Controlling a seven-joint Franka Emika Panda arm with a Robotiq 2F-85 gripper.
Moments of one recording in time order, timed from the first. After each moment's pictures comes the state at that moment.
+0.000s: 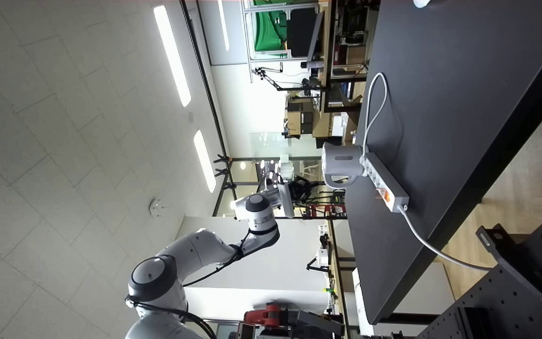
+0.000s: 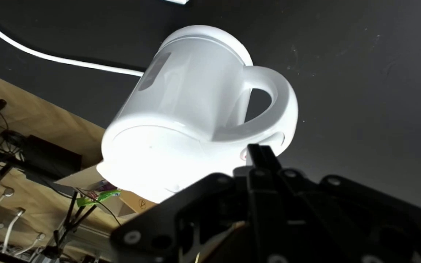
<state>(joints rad) 0.19 0.38 0.05 -1.96 -0.27 2.77 -0.03</state>
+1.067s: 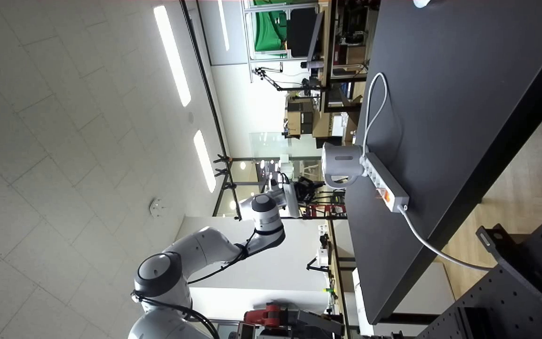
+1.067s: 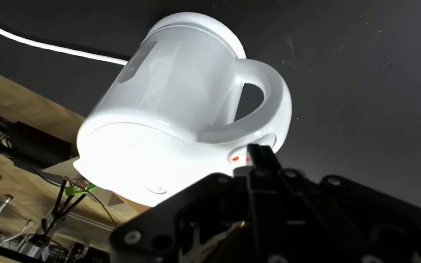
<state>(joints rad) 0.19 0.42 0.06 -1.96 -0.27 2.85 -0.06</state>
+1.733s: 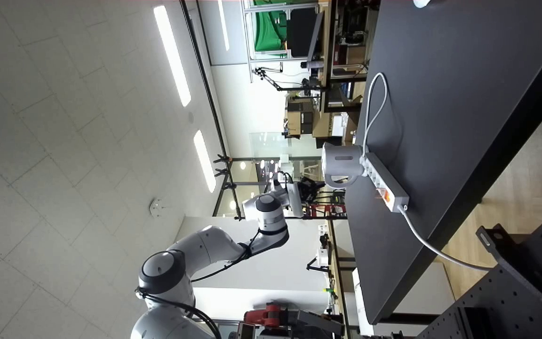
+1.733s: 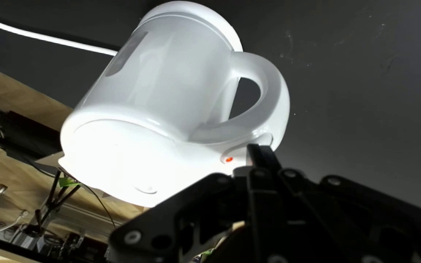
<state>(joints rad) 0.19 0.45 0.06 -1.96 -0.26 2.91 -0.08</state>
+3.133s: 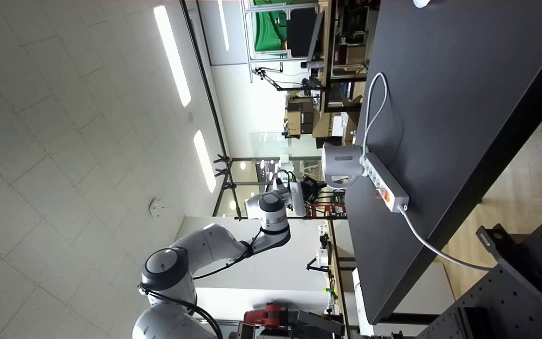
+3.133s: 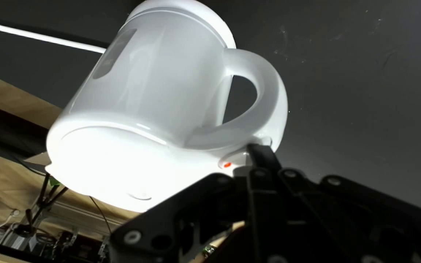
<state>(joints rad) 0.16 0.47 0.10 -1.95 -0.21 2.94 -0.14</state>
